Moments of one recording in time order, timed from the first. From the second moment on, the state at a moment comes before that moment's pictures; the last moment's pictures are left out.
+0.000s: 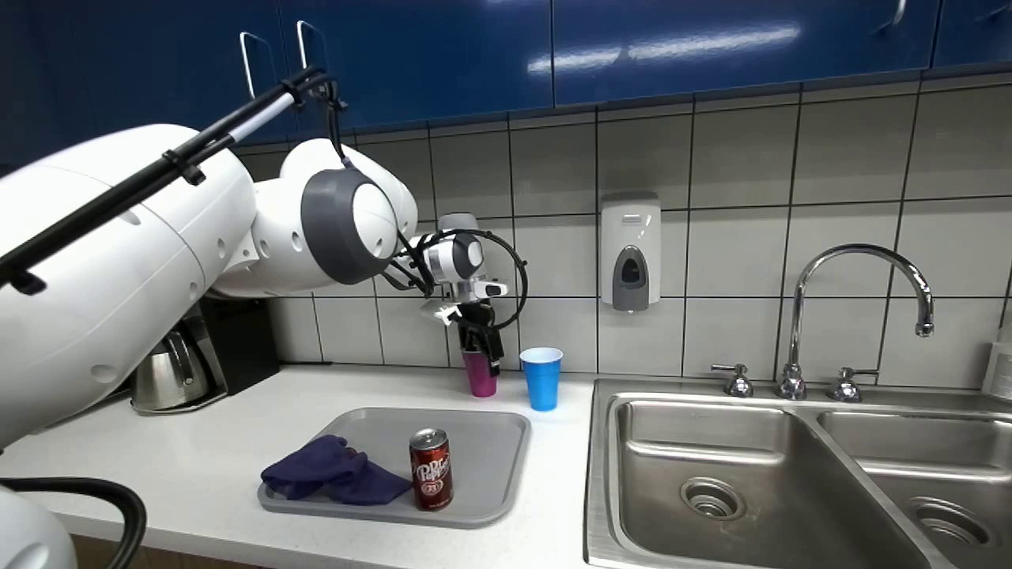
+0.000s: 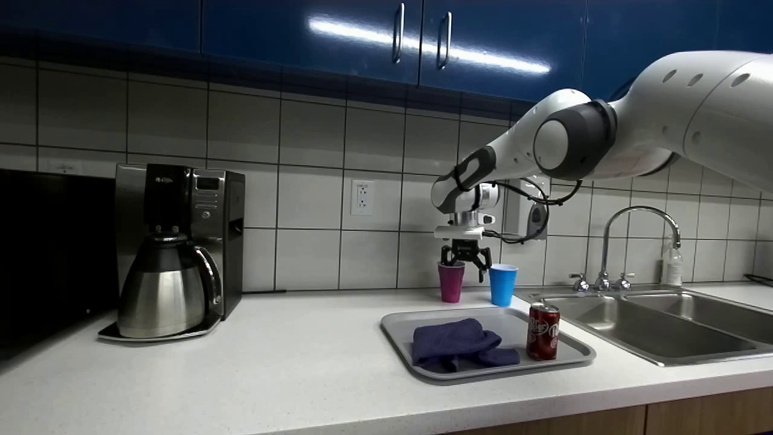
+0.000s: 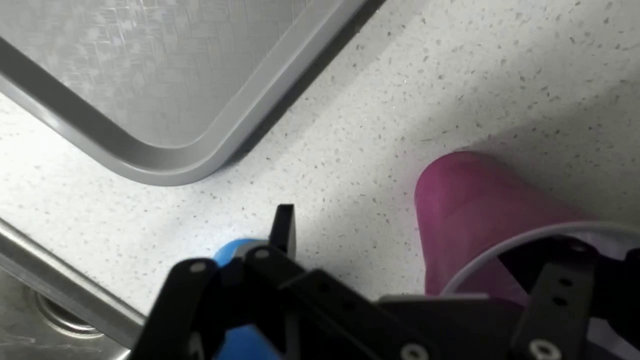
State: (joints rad) arm 0.05 1.03 -0.14 -0.94 0.00 1.99 0.70
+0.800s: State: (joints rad) arm 0.05 1.03 -0.14 -0.92 0.00 1.99 0.70
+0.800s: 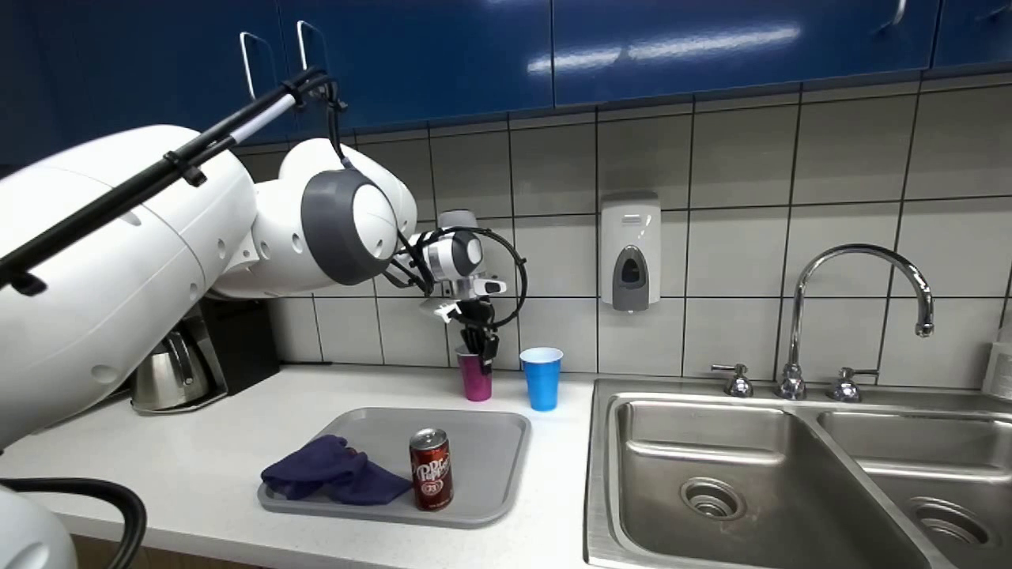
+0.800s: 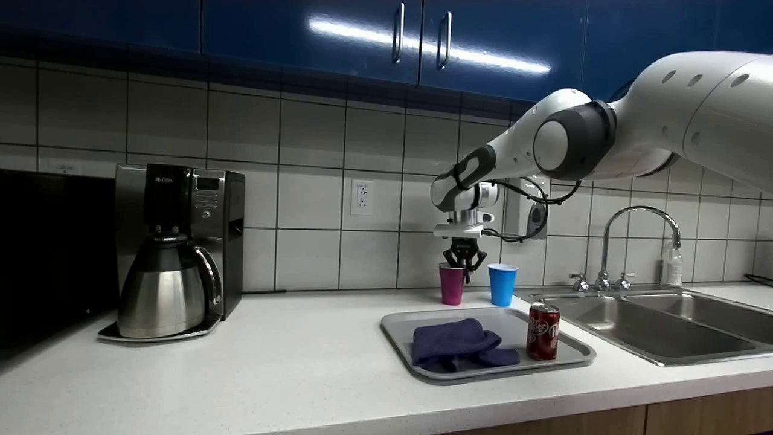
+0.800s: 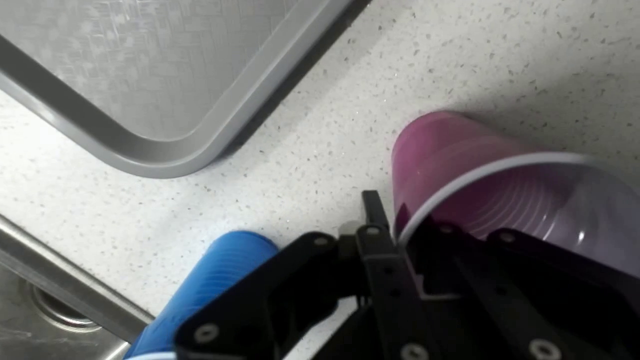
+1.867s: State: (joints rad) arm 0.06 0.94 -0.14 -0.94 0.00 1.99 0.68
